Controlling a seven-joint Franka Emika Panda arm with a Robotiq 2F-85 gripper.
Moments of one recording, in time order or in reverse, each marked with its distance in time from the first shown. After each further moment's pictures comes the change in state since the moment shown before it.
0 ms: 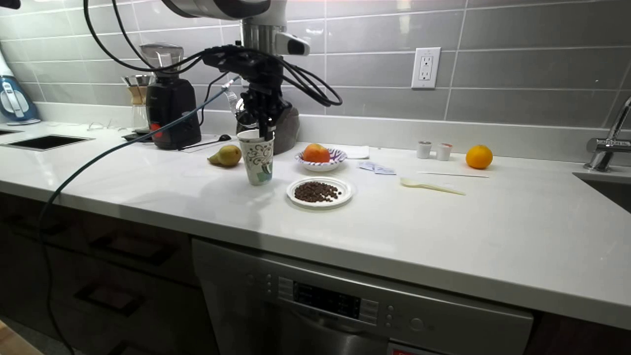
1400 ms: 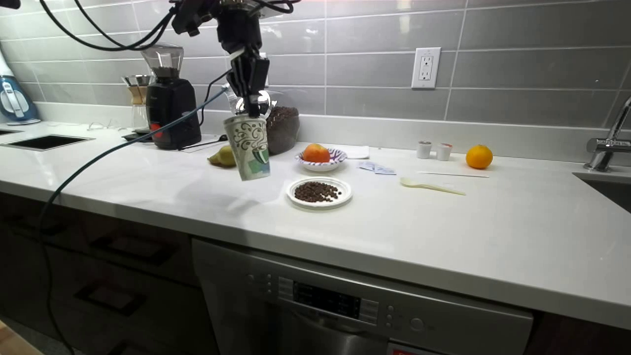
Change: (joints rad) arm 0.028 -0.089 0.071 0.122 -0.430 -0.502 0.556
